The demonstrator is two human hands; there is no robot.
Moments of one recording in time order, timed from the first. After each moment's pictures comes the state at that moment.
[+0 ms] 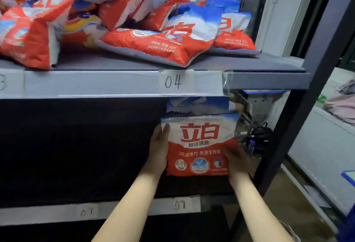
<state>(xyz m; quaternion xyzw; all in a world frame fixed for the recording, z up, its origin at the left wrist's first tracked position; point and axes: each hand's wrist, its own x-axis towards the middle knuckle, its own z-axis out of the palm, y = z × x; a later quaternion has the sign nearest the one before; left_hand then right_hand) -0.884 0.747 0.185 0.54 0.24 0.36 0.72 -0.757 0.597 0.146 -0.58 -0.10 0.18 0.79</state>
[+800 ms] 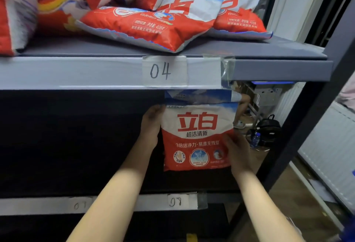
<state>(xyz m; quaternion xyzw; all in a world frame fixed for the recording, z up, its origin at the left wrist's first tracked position) -0.845 0.794 0.197 0.56 0.30 0.39 0.67 -0.716 0.609 0.132 -0.69 -0.19 0.12 0.69</state>
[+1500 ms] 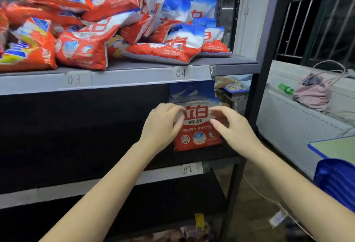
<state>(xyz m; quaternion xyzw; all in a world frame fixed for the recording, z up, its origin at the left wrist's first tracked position) -1.019 0.681 0.283 0.93 0.09 0.34 0.05 -0.917 0.504 0.284 -0.79 -0.44 -0.06 0.43</state>
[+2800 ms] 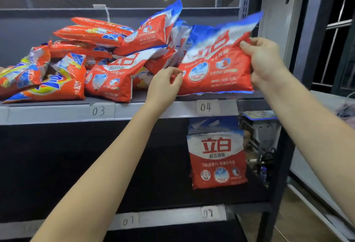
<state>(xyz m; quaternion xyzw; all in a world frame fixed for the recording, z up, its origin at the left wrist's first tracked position) -0.983 0.756 0.425 0.83 0.16 0.48 0.22 -0.863 0.599 0.480 -0.46 -0.34 0.01 0.82</state>
